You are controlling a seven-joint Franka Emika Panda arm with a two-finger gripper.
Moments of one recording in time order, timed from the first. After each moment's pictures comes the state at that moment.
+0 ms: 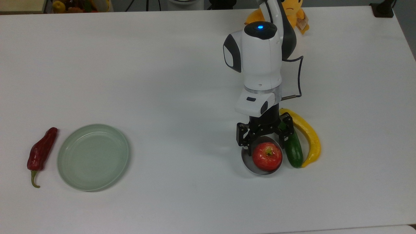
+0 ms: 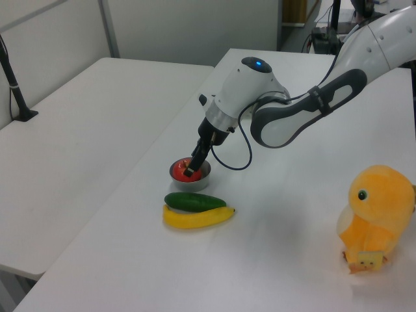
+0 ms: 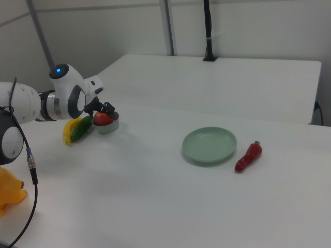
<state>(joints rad) 0.35 0.76 0.02 -1.36 -0.07 2.70 0.15</state>
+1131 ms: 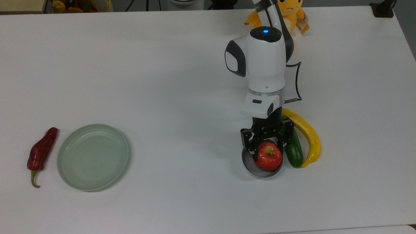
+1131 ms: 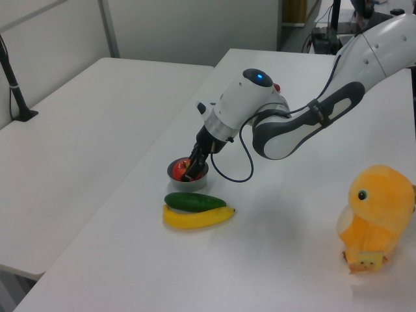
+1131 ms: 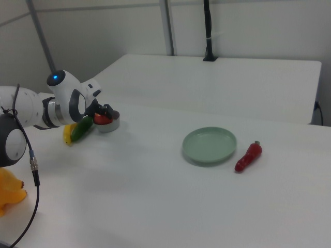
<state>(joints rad) 0.35 0.80 0.03 -1.35 -0.20 2.77 0.19</state>
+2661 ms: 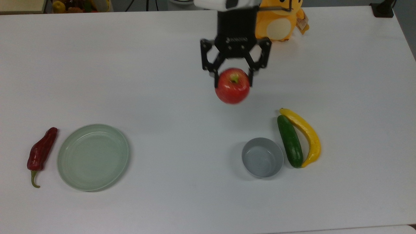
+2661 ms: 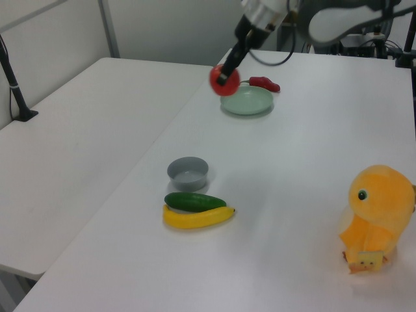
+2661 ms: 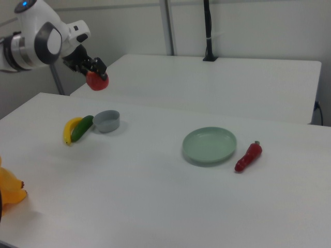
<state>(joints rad) 0.25 0.24 0.03 -1.56 -0.16 2.33 0.26</state>
